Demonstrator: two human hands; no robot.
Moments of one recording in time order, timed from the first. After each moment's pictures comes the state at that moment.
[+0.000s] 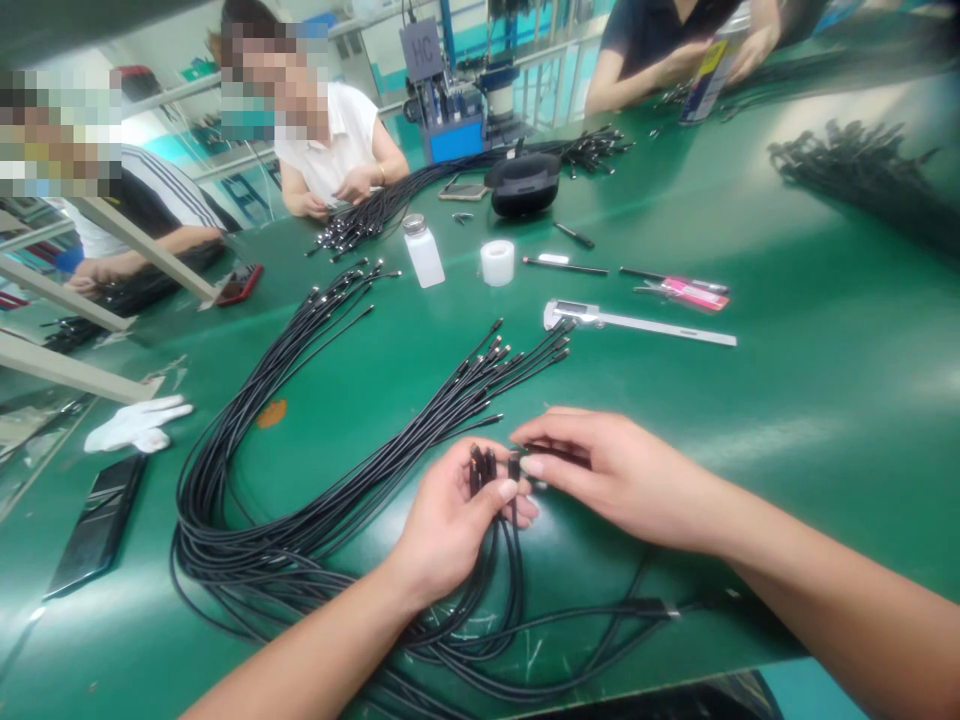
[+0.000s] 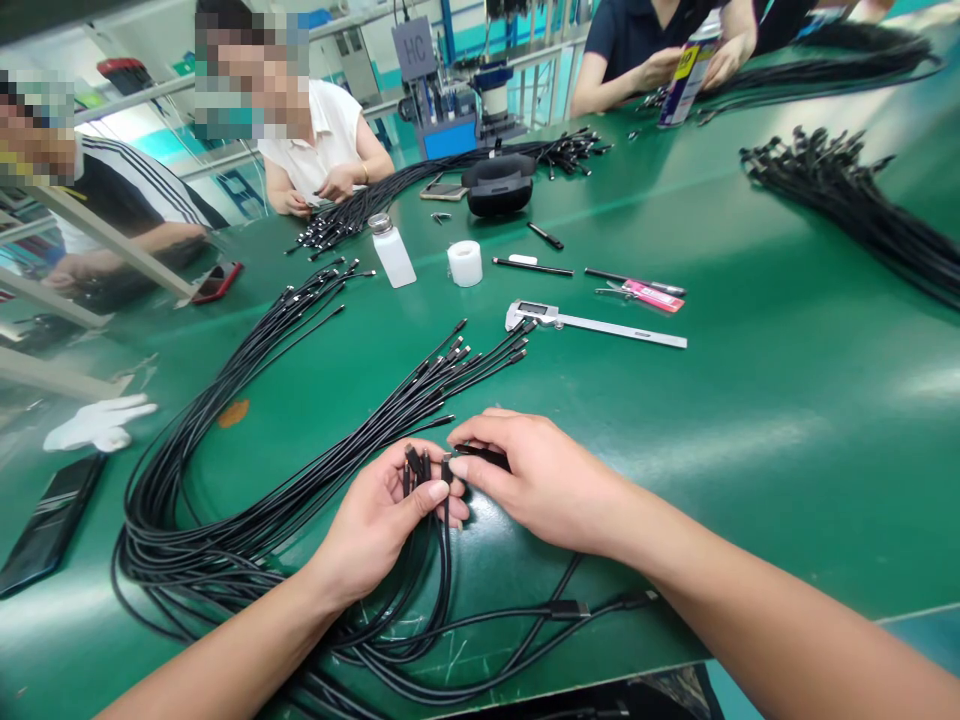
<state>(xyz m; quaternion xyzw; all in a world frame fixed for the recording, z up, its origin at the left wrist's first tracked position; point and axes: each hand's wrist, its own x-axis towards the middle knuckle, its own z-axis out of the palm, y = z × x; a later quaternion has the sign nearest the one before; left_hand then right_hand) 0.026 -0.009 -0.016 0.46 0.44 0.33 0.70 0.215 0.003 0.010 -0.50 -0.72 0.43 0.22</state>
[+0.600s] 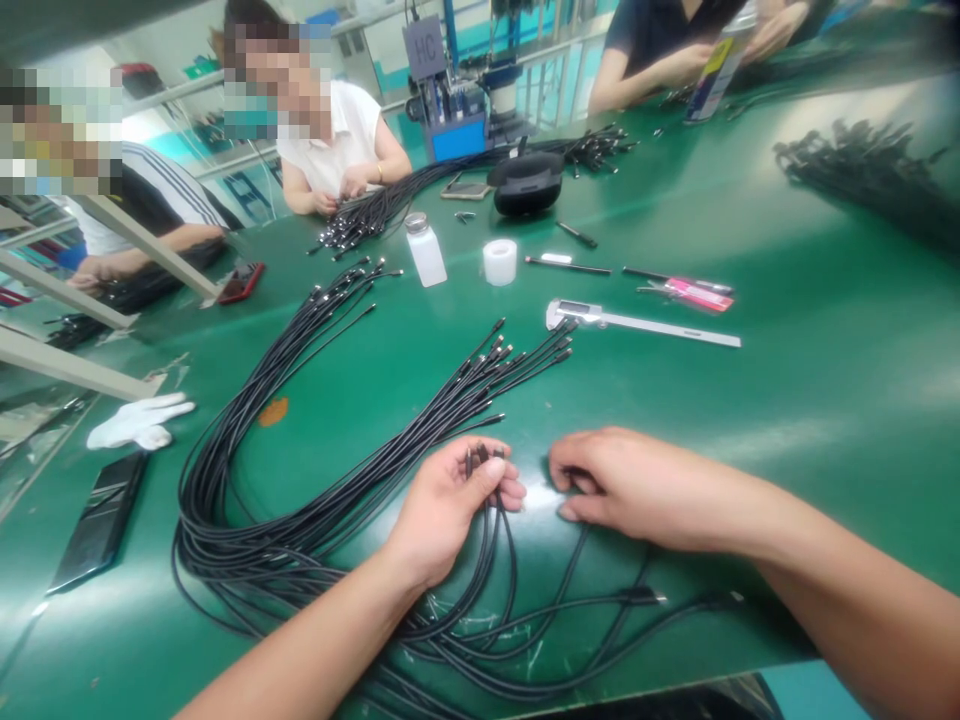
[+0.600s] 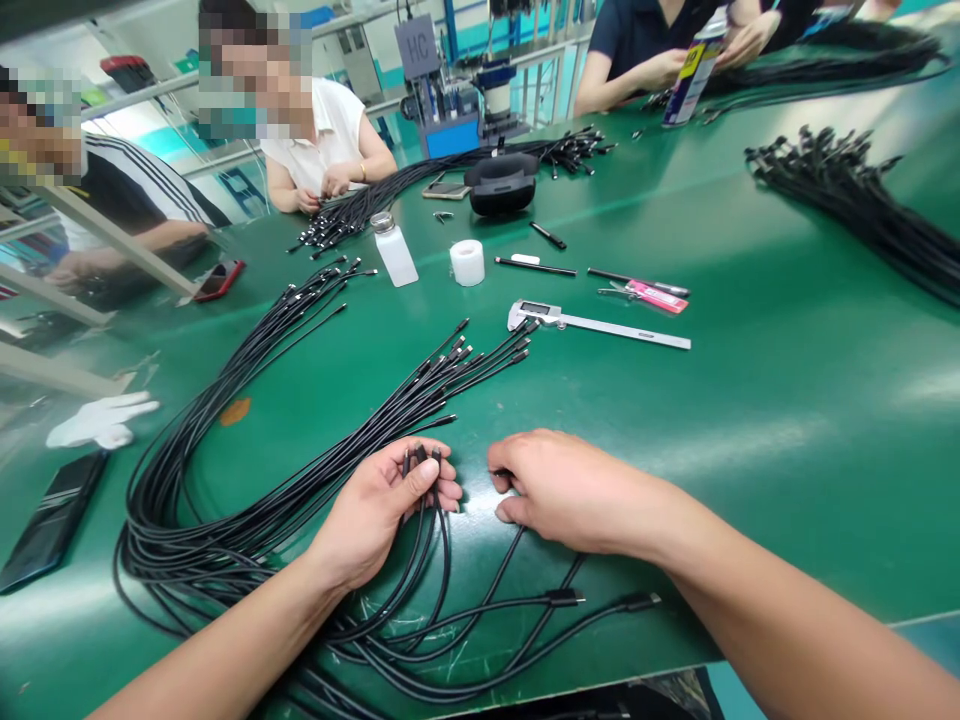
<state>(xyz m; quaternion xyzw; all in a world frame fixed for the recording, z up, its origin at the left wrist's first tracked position) 0.024 -0.001 -0.018 0.40 0.48 0.33 0.71 0.232 0.006 0.002 -0.51 -0.78 0.37 0.00</state>
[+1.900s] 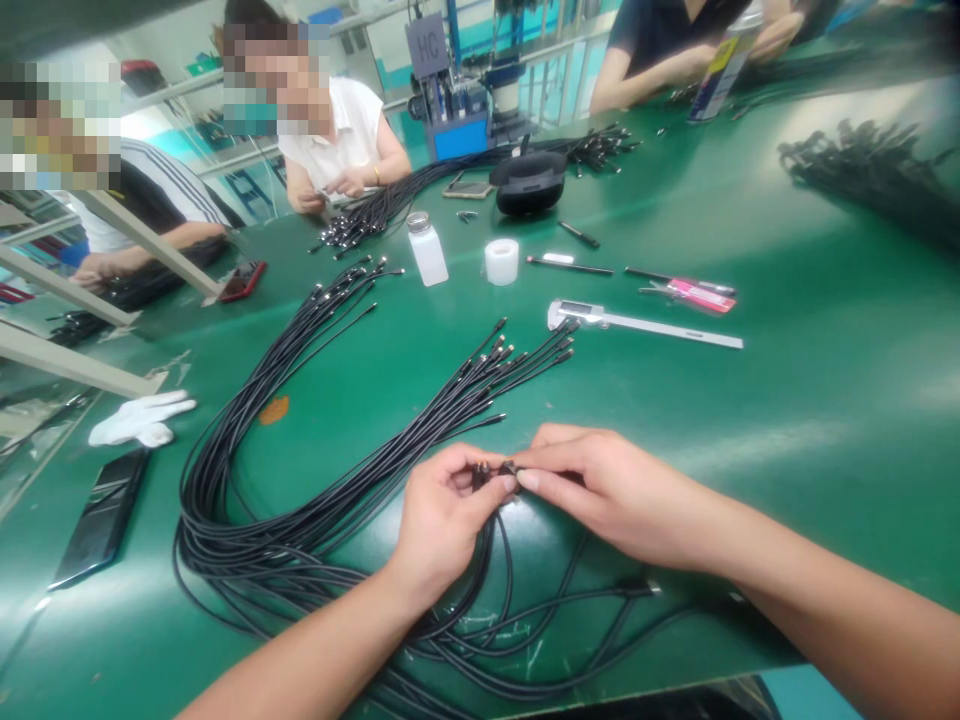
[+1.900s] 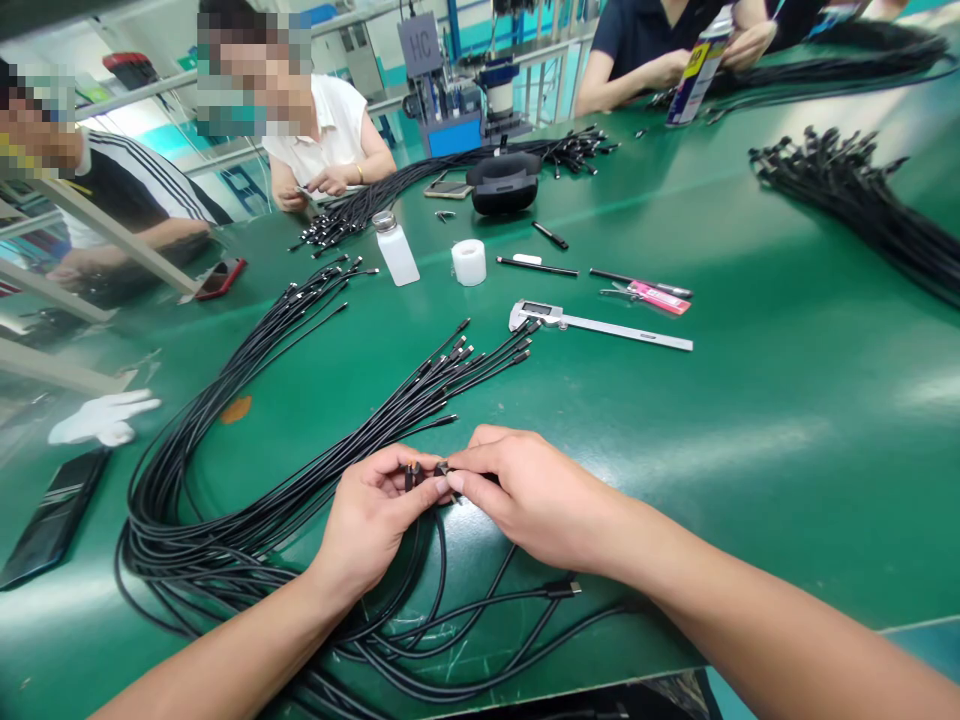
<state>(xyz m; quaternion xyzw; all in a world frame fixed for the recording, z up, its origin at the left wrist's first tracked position) 0.023 -0.007 -0.021 0.48 0.53 0.35 0.60 0.212 -0.002 0.010 -0.45 -0.75 0.46 0.17</state>
